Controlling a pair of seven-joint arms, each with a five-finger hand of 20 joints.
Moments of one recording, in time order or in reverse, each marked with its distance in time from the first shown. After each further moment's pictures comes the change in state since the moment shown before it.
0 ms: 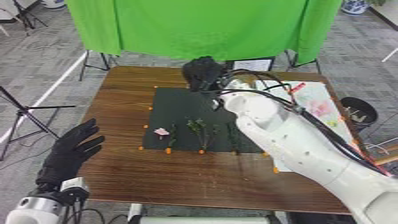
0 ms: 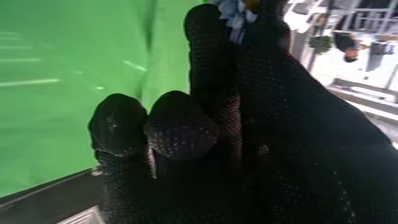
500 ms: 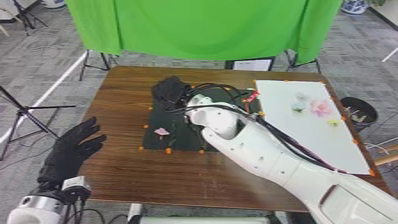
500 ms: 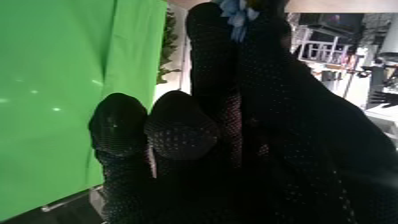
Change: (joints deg) left arm -0.5 1.0 0.9 0.0 0.0 0.7 1.0; right arm 0.7 -12.0 -5.1 11.4 -7.0 -0.8 -2.3
